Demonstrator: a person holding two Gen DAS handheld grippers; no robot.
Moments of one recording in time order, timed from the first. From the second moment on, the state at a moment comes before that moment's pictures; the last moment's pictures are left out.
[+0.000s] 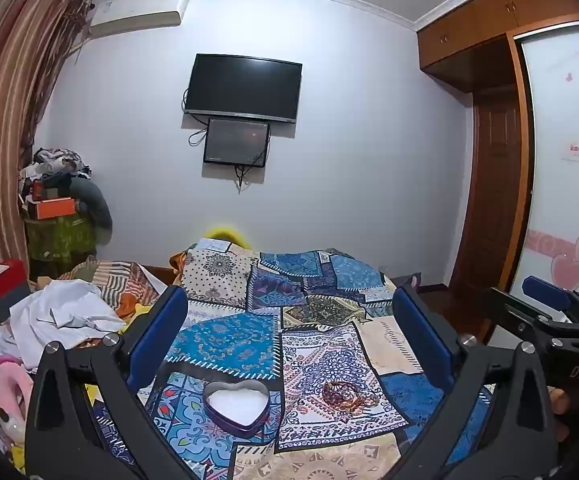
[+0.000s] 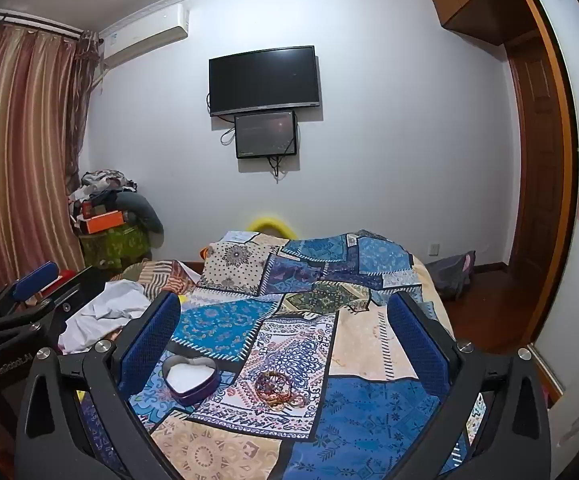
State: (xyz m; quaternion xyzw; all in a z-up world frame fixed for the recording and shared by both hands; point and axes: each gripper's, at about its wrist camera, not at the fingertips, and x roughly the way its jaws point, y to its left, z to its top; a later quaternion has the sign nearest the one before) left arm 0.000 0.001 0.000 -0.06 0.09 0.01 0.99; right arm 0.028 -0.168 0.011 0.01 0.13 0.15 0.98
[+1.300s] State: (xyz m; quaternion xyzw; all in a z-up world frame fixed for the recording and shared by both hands) left arm -0.002 0.000 0.001 -0.06 0.10 0.02 0.99; right arm 0.023 -0.171 0.014 0.01 0.14 0.16 0.98
